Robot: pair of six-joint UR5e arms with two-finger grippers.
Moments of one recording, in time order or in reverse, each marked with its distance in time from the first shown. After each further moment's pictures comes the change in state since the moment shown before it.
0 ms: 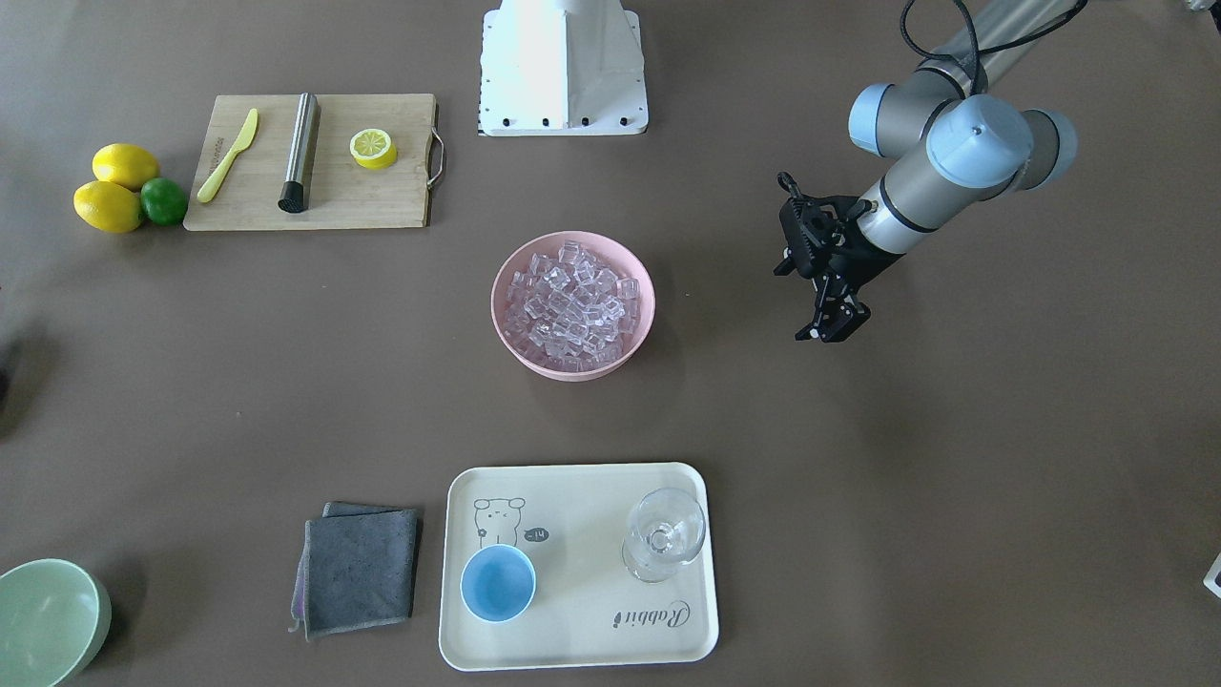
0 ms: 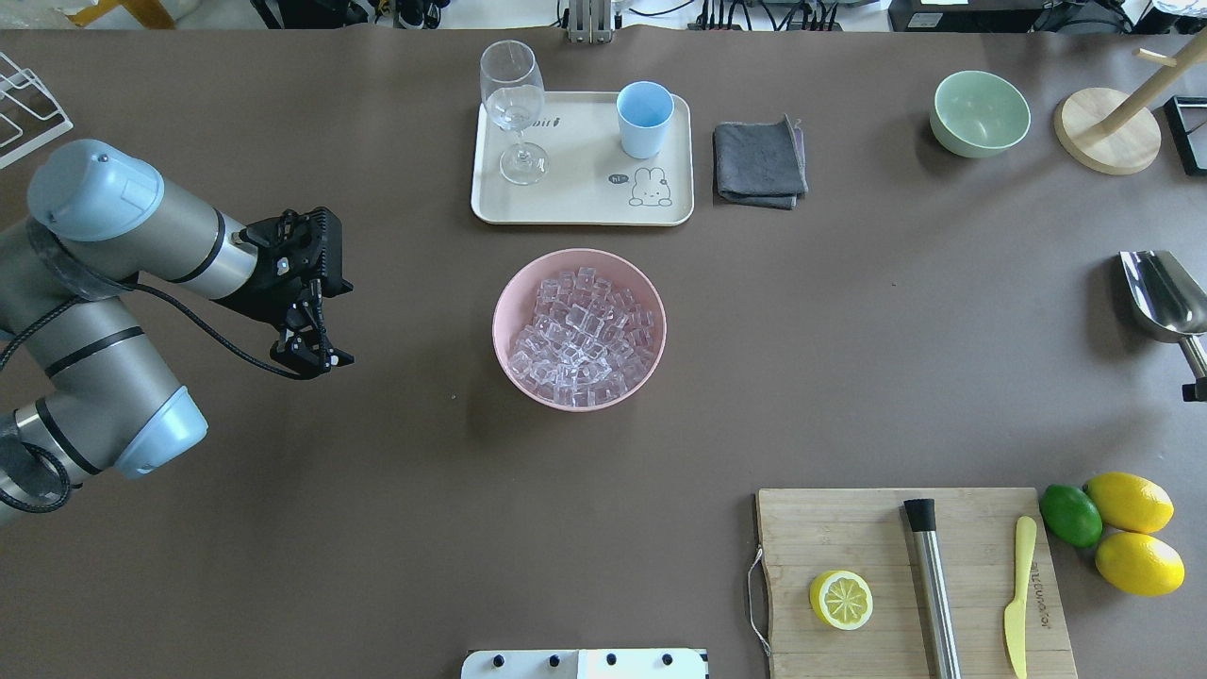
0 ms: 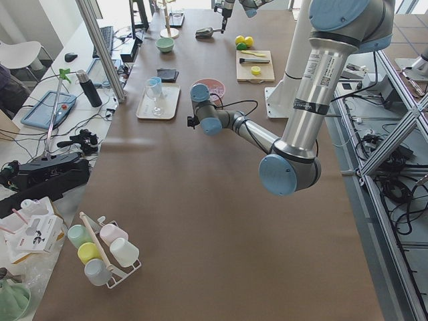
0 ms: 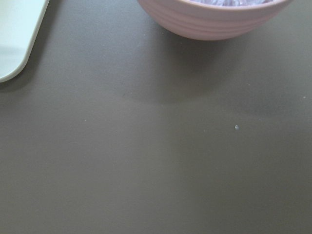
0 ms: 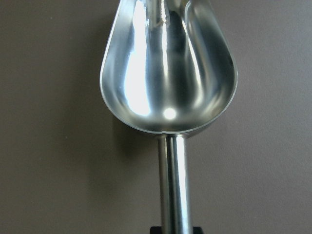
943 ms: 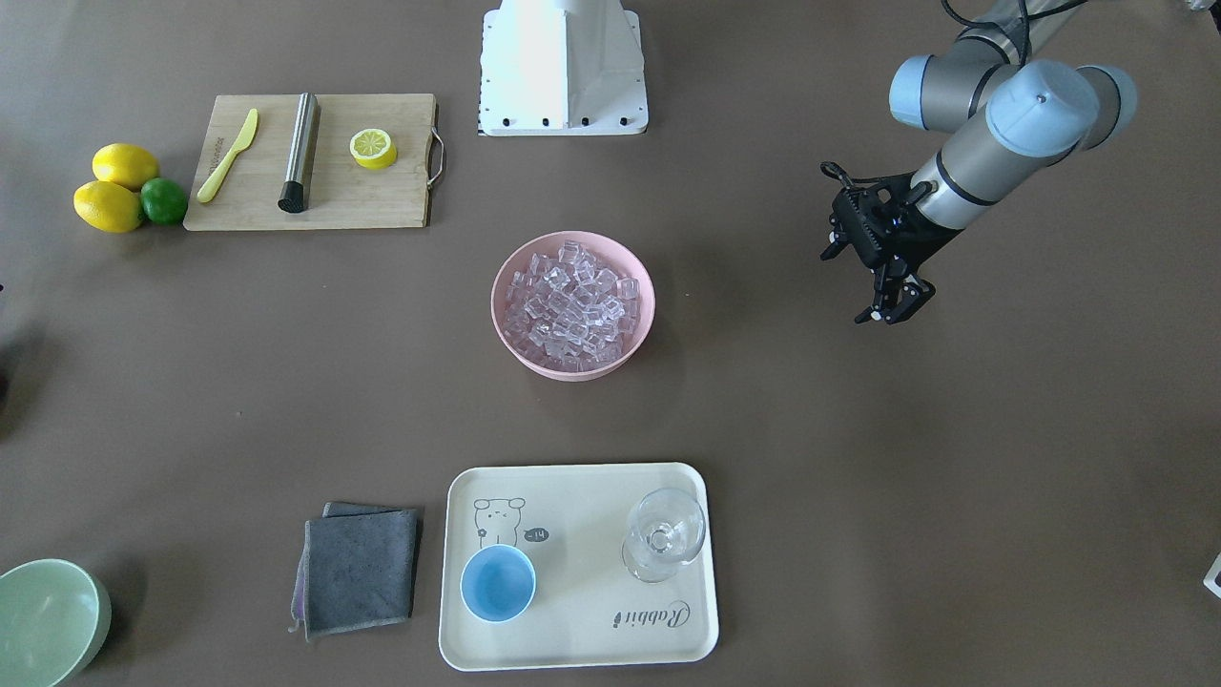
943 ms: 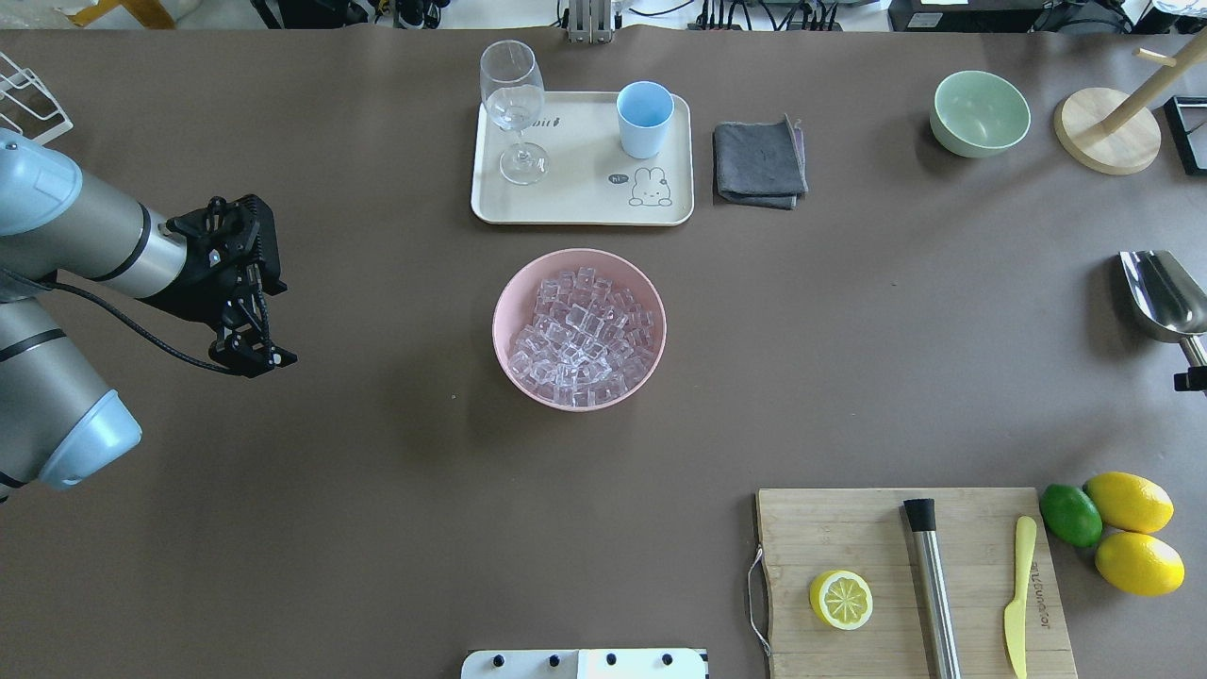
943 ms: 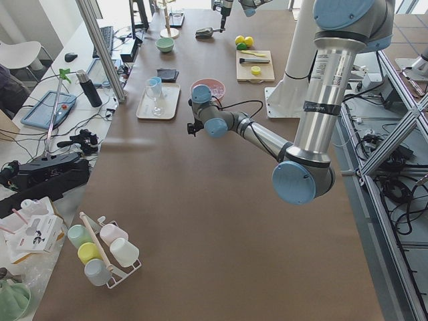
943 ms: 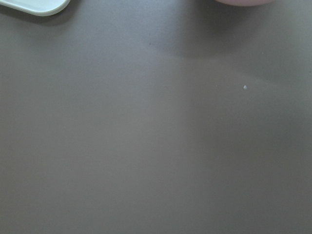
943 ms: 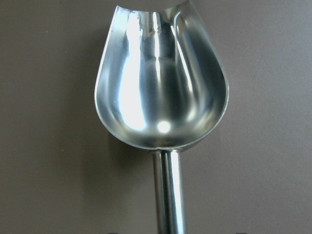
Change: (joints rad) left arm -0.051 0.103 -0.114 0.102 -0.007 -0.073; right arm 0.029 0.012 -0.001 -0.024 0.006 -0.016
